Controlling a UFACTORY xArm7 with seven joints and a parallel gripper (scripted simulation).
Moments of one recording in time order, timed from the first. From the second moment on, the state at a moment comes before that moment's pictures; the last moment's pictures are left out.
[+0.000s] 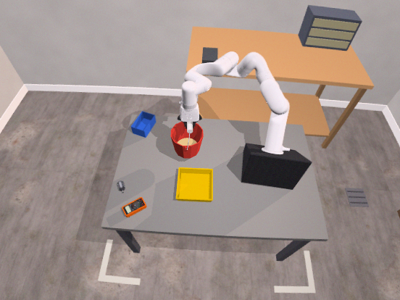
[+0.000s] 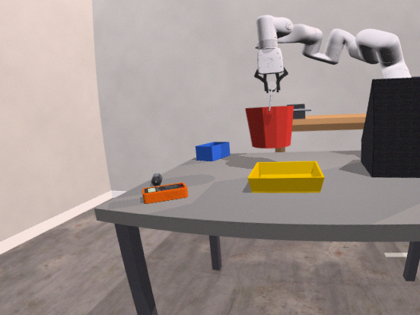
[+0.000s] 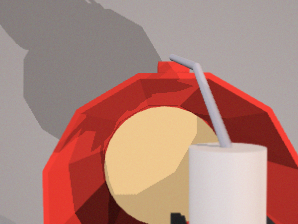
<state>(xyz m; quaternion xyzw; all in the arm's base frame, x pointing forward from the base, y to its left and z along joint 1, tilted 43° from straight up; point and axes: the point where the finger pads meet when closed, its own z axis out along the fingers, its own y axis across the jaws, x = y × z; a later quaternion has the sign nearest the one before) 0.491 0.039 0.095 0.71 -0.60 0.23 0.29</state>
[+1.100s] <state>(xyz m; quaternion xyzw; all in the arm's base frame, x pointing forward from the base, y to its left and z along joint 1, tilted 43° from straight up) 0.458 0.102 0.038 0.71 -0.60 0.23 0.29</state>
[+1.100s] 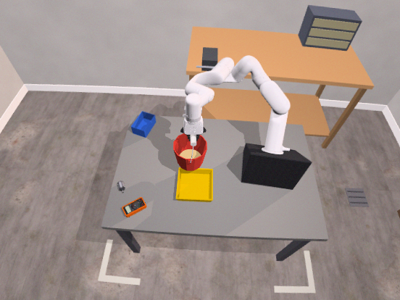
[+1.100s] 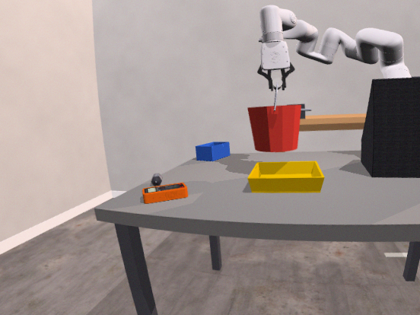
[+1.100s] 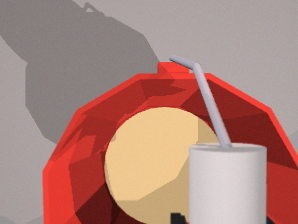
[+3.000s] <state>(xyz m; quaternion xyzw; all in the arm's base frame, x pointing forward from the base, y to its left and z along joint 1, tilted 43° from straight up) 0.413 0.186 -0.040 0.71 -0.60 0.23 0.29</state>
